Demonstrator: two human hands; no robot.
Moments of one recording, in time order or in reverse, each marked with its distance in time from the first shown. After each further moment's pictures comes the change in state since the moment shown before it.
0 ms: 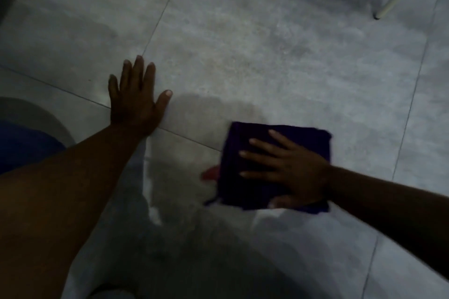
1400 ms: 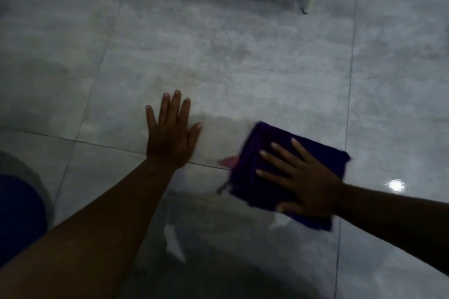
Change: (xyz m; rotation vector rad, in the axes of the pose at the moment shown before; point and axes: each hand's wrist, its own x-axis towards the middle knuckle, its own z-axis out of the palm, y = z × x) left_hand -0.040 0.152 0.013 0.033 0.001 0.273; right_hand -0.114 -0.029 0.031 0.048 -0.017 0.397
